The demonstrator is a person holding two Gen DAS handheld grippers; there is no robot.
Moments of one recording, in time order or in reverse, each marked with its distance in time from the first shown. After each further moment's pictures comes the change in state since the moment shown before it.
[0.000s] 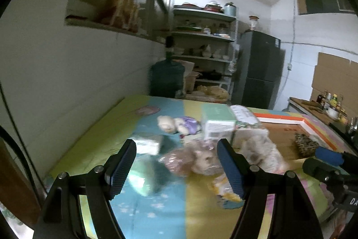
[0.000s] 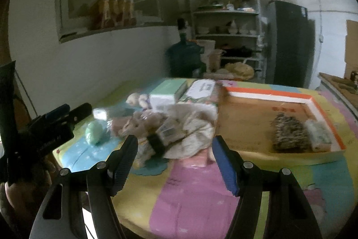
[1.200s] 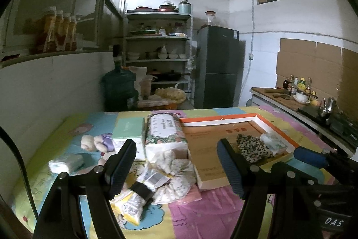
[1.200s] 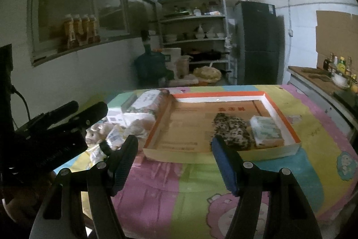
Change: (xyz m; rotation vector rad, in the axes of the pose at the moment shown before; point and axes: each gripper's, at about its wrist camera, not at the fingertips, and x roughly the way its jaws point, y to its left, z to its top) left arm 0.001 -0.148 0.021 0.151 -0.010 -0.212; right arm -0.056 -0.075 -0.001 0.105 -0.061 -0.166
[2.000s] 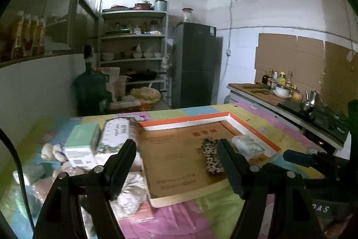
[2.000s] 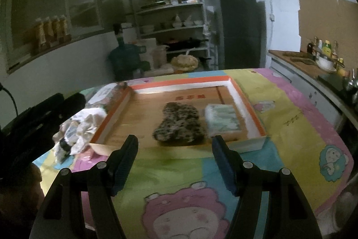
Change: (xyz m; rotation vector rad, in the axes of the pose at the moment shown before) left arm 0.038 -0.055 0.010 0.041 0.008 -0.142; right arm 0.011 -0.081 -0.004 0.069 0.072 -0.098
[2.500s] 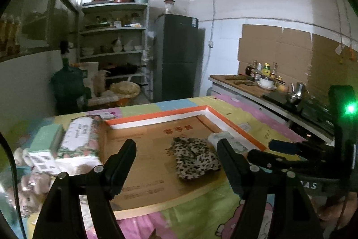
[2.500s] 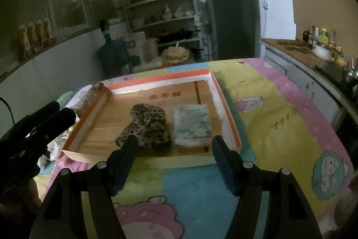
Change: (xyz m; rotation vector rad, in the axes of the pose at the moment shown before) left arm 0.039 -0.038 0.002 0.031 0.050 -0.108; right arm 0.029 -0.062 0.016 0.059 0.057 -0.022
